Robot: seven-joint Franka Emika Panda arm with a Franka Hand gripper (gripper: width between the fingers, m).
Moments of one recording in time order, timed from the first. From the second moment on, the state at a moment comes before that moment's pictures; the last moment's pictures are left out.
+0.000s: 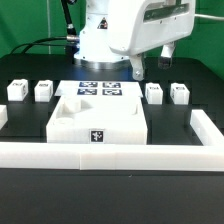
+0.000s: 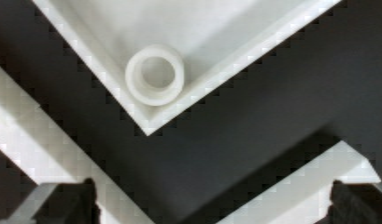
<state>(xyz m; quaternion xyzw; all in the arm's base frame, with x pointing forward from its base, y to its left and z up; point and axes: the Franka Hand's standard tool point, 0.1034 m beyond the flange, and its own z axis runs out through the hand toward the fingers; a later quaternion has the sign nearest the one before) 0.565 0.056 0.113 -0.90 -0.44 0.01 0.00</state>
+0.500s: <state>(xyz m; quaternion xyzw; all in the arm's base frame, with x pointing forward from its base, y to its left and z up) 0.565 0.056 0.113 -0.90 -0.44 0.01 0.00</state>
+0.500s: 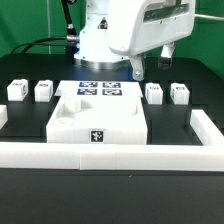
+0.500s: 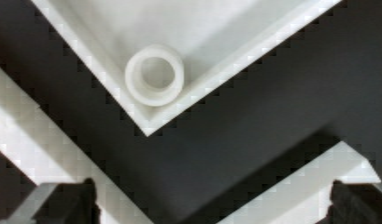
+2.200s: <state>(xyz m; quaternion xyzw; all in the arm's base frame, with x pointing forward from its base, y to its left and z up) 0.463 -0.017 0.039 -0.71 -0.71 0.00 0.01</state>
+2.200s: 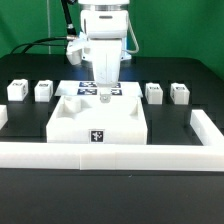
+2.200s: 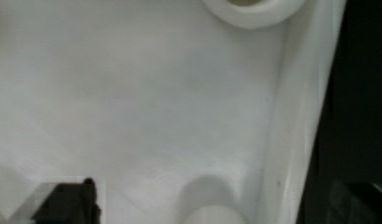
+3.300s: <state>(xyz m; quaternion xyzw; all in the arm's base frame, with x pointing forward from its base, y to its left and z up) 0.439 -0.026 0.009 -0.73 -0.68 0.00 0.01</state>
